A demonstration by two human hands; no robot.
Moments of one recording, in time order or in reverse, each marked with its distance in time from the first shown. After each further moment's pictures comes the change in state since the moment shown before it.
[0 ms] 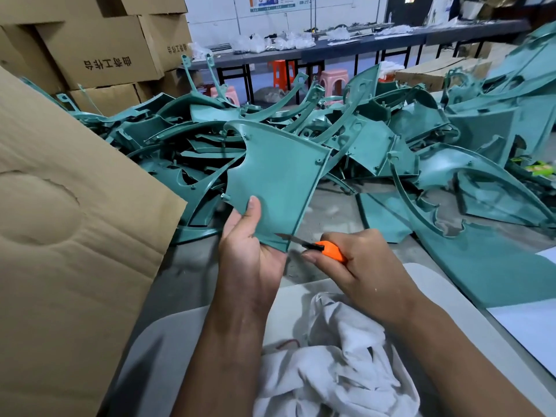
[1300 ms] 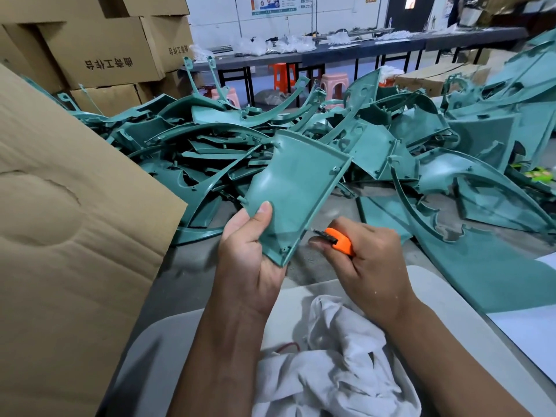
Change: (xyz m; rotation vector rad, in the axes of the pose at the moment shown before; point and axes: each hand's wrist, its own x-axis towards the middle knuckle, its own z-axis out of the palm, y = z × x) left_hand -0.007 0.009 0.010 0.042 0.030 -0.067; right_hand 0.009 0.000 0.004 -0.132 0.332 -0.198
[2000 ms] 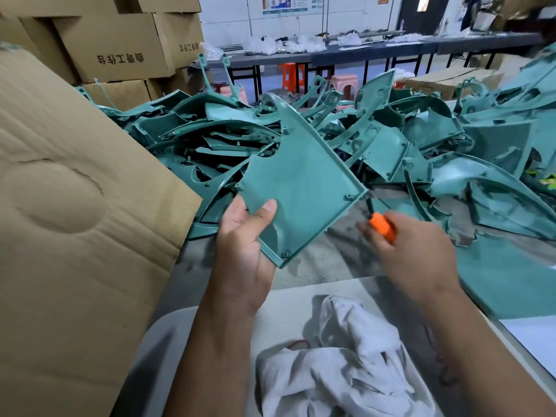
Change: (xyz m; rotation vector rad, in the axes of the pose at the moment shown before) left_hand 0.001 0.013 -0.020 0.212 -0.159 0.132; right_hand 0.000 0.037 -0.023 -0.468 -0.197 0.465
